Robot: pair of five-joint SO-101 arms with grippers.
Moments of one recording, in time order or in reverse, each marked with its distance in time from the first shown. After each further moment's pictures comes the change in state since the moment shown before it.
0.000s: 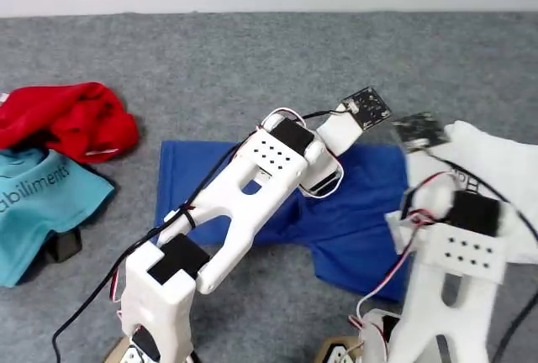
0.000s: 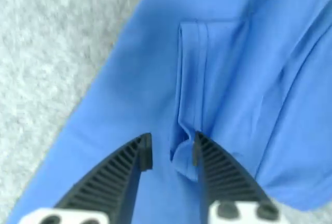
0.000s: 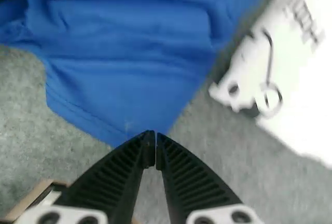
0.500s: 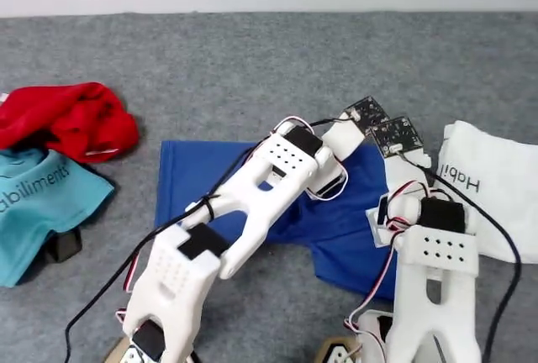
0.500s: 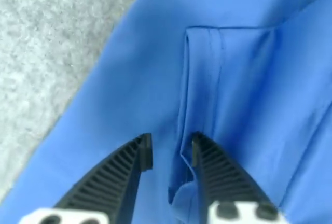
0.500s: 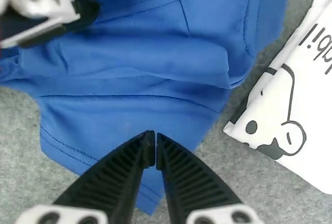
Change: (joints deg) left arm 0.0 13.4 -6.2 -3.8 2.4; right arm -4.1 0.0 12.7 -16.1 -6.2
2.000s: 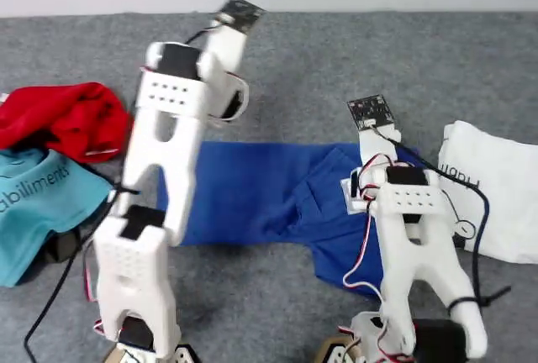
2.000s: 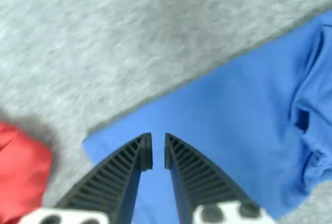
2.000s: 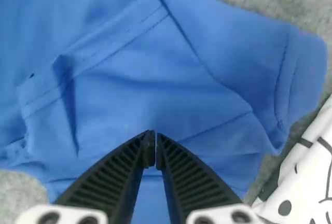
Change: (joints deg) left arm -27.4 -8.5 -25.3 33.2 1.7; right arm -8.2 23.9 -5.2 -20.0 -10.3
